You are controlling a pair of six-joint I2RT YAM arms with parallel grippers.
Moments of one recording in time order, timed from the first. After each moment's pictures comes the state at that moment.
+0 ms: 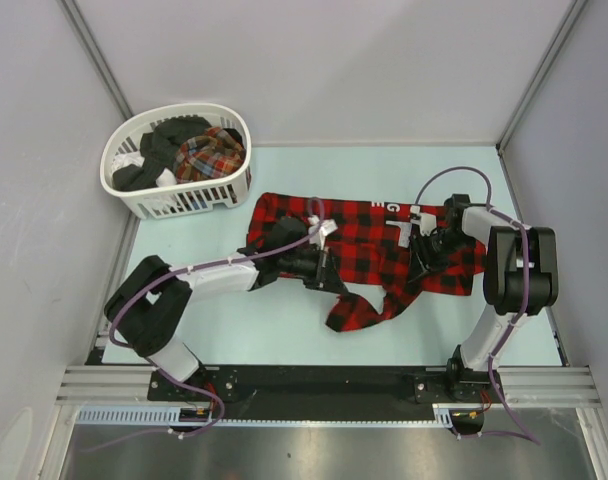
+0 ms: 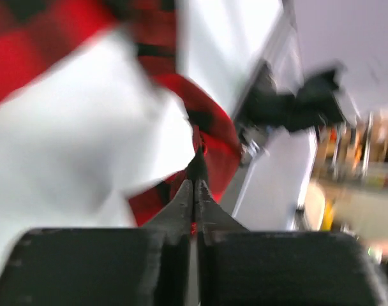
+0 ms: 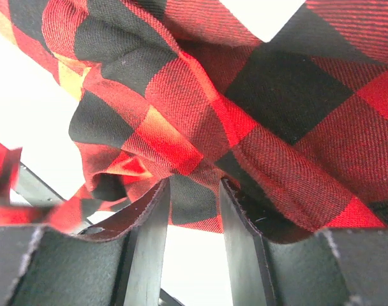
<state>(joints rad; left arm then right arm) -0.78 1.60 0.87 0.14 0.73 -0.67 -0.04 1.81 1.09 -0.82 -0.58 -0.37</state>
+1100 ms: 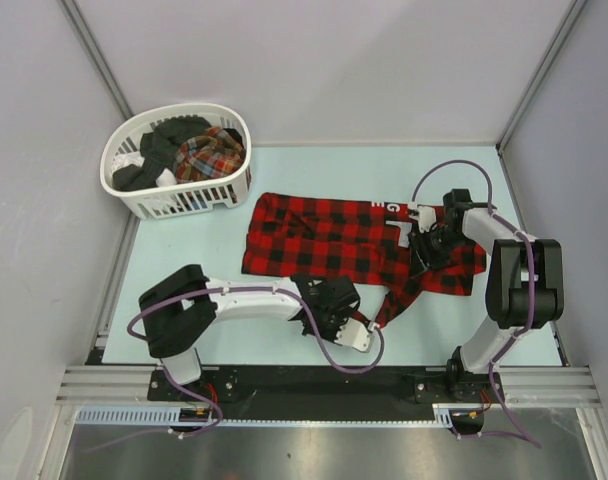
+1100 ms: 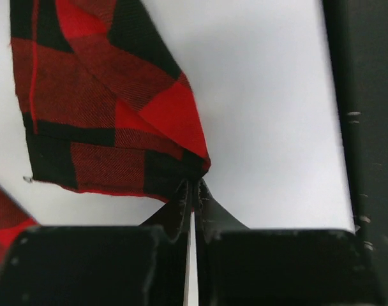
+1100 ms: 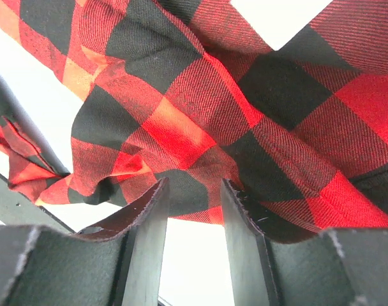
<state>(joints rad) -1.18 1.72 1.04 -0.59 0.14 0.80 -0.01 1.70 1.08 -0.79 -0.50 -0.41</state>
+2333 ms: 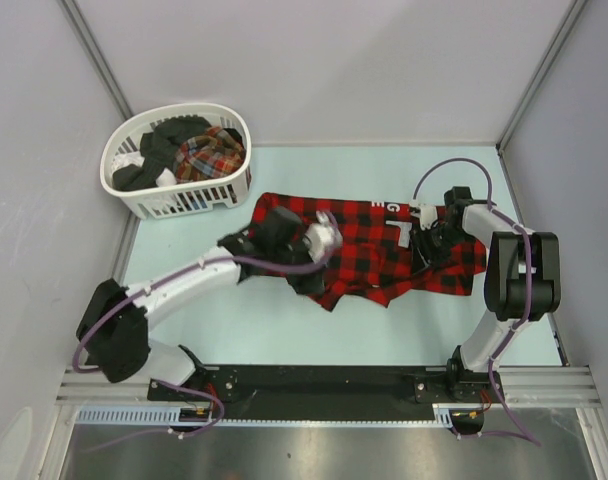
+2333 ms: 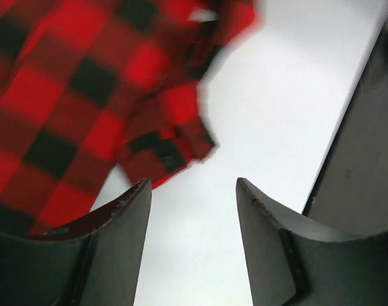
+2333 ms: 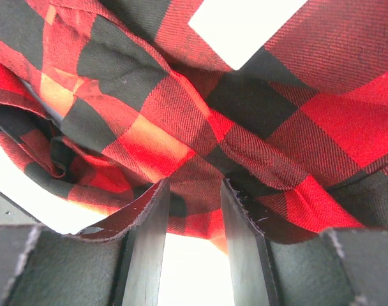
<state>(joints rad) -0.63 1.46 1.00 -0.40 0.50 0.05 -0.02 1.76 1.11 -0.78 -0.49 -0.42</state>
